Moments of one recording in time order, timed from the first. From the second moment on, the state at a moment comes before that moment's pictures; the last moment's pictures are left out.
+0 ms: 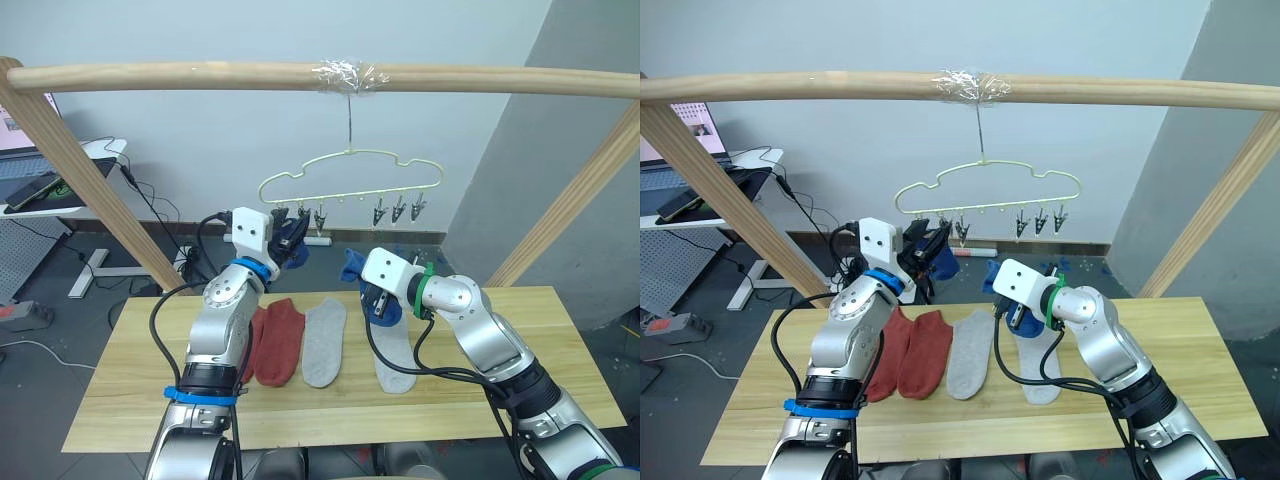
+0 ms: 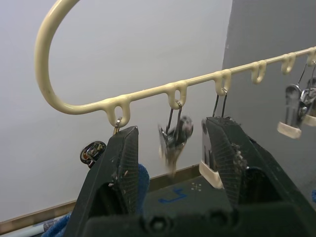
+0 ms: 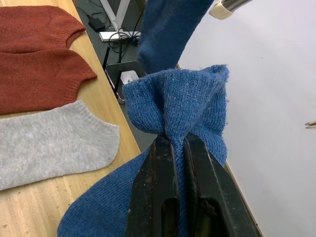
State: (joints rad) left arm -0.41 0.19 0.05 0.12 -0.31 0.17 -0.37; right arm -0.44 -0.39 0.41 -0.19 -0.25 0.51 0.68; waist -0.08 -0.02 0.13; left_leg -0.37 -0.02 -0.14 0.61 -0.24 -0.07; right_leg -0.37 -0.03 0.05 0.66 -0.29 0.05
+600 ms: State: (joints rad) left arm -0.47 0.15 0.03 0.25 -0.23 0.07 -0.36; right arm -0.45 -0.39 0.40 -0.19 -0.25 0.51 0.67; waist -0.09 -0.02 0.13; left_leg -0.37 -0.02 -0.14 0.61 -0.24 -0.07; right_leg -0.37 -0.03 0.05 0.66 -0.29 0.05
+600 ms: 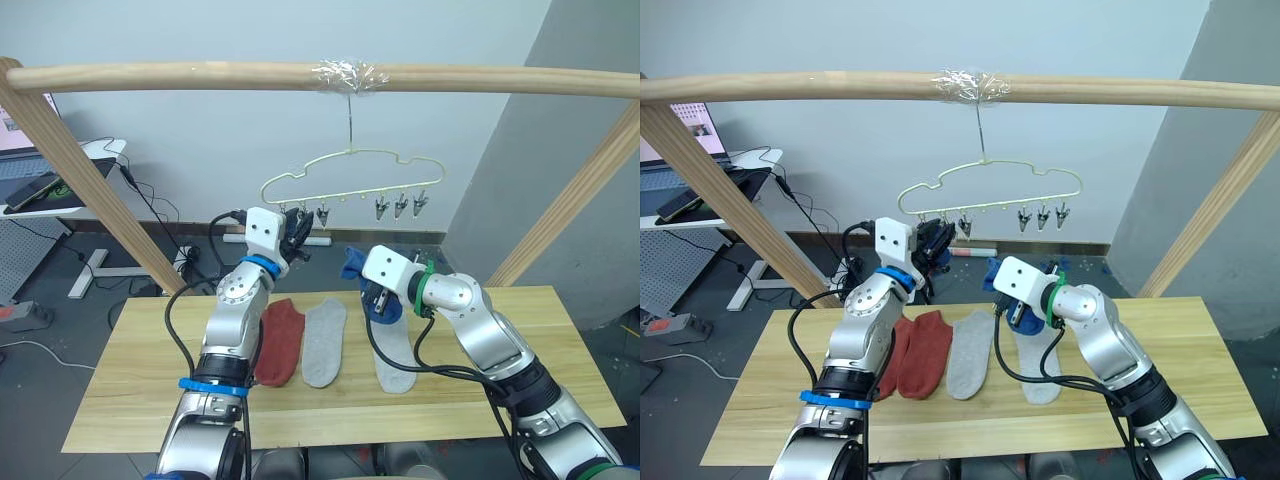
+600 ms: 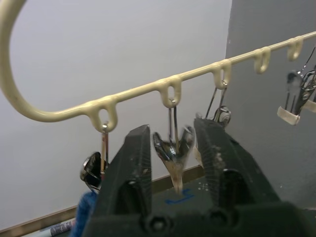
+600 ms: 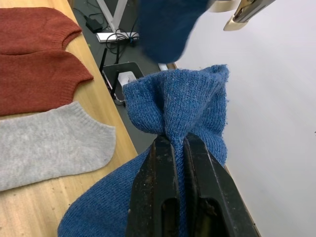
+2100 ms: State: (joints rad) left arm -0.52 0.13 0.03 0.36 -0.20 -0.01 -0.38; right arm -0.45 -0.39 0.40 -0.19 -0.25 0.51 0.67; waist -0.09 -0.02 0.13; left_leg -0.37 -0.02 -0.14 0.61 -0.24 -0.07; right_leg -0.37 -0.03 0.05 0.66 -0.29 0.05
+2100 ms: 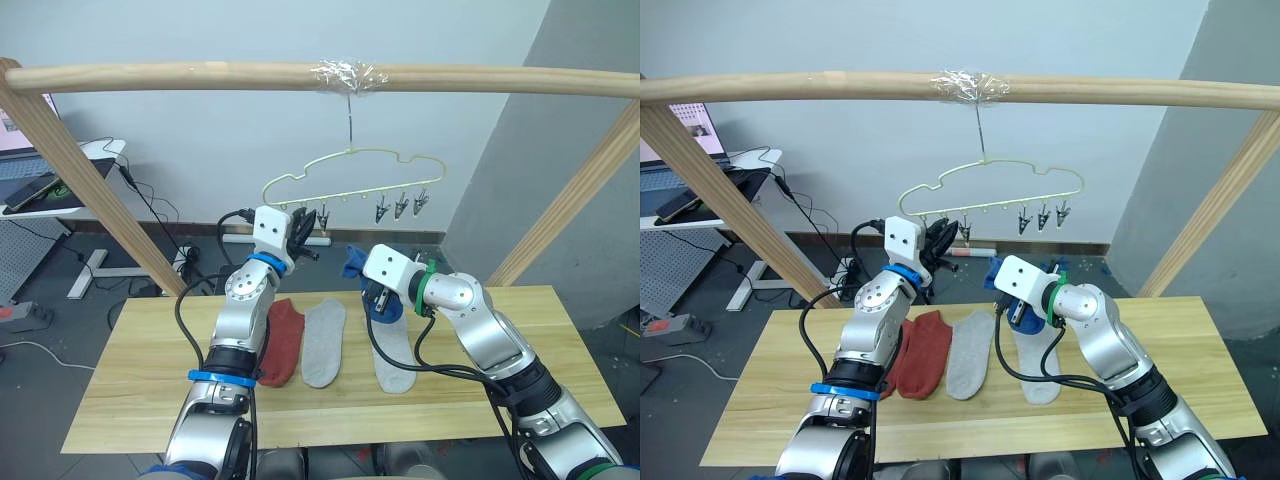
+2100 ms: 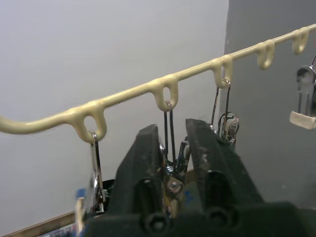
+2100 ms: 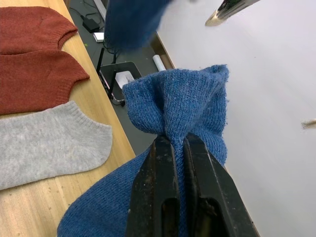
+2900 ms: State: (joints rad) left arm -0.51 0.15 0.36 0.11 -0.93 0.86 -0.33; right arm -0.52 -0.41 0.47 -0.08 -0.36 0.10 0.63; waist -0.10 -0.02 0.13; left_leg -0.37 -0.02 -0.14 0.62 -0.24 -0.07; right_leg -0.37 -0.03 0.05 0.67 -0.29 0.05
